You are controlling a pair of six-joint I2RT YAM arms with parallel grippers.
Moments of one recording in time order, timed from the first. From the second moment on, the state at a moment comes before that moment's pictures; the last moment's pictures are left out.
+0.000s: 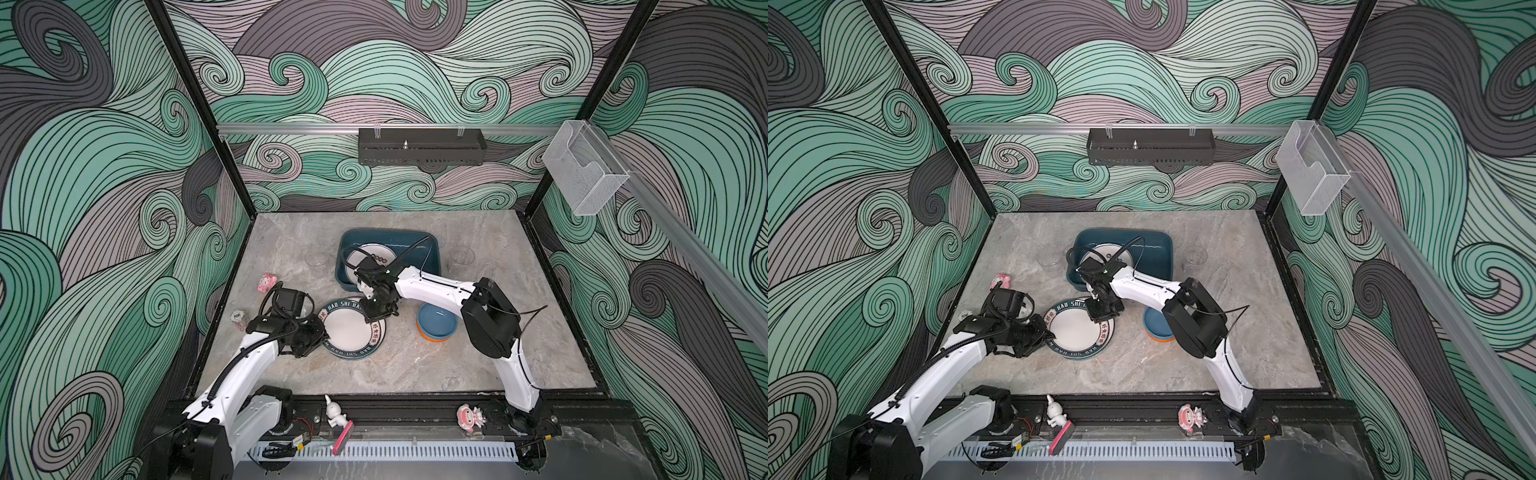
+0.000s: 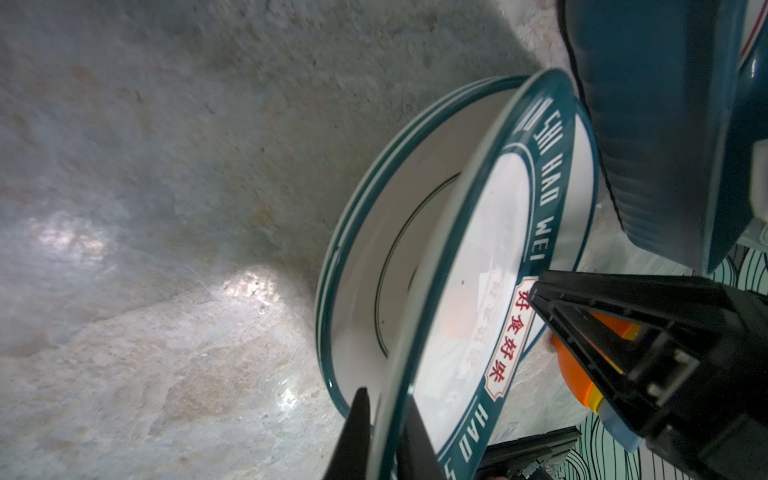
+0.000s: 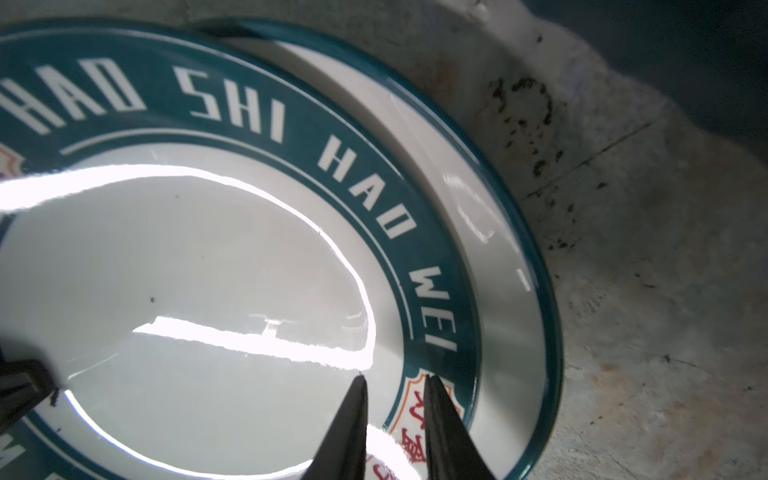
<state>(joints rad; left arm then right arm) -0.17 0.98 0.55 -0.77 0.35 -0.83 0.91 2.16 1.70 -0.89 -0.24 0.43</state>
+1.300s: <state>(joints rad) -0.17 0.82 0.67 -0.76 0.46 -0.89 0.66 1.64 1.30 -0.65 -0.44 0.56</state>
